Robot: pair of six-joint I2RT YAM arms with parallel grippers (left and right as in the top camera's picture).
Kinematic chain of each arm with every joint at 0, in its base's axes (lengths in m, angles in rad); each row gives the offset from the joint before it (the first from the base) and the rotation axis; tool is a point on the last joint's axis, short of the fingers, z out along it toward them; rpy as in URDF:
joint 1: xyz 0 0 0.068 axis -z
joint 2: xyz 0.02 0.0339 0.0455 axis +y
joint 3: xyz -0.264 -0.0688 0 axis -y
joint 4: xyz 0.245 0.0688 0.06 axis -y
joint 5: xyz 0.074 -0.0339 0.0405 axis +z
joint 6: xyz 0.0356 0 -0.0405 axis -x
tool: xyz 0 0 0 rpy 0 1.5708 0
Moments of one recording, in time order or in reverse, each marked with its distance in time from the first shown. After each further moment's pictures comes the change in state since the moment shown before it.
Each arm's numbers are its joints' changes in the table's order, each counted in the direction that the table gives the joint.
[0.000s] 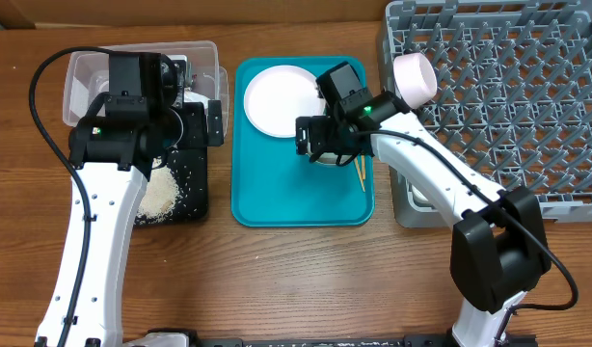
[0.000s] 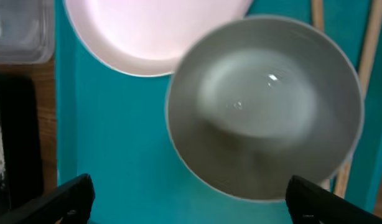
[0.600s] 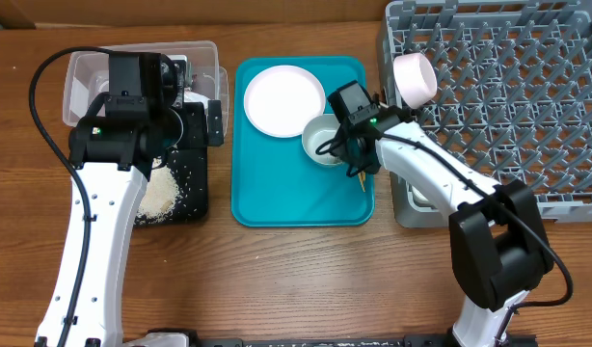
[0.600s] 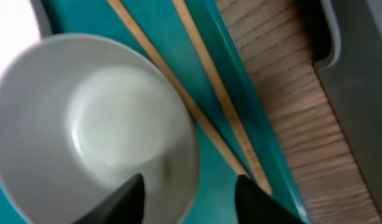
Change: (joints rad) left arm 0.000 0.000 0.000 0.000 0.000 0.000; right arm 0.028 0.001 -0.158 0.055 -0.243 -0.435
